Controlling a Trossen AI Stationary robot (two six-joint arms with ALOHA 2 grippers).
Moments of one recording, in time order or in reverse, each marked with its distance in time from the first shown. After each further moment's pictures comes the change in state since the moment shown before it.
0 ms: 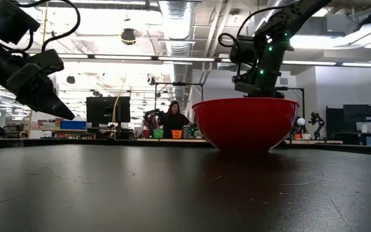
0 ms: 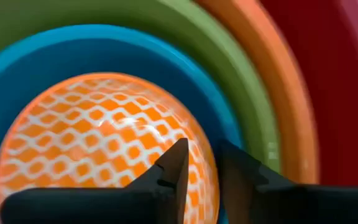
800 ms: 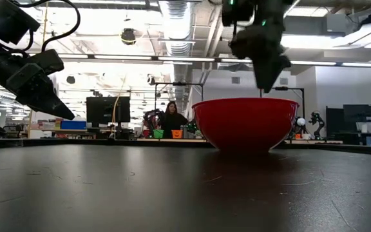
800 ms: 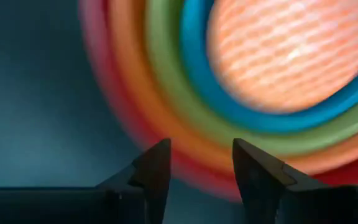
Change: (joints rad) left arm 0.000 0.000 0.000 0.000 0.000 0.000; right arm 0.312 0.000 0.303 -0.520 -0.144 0.255
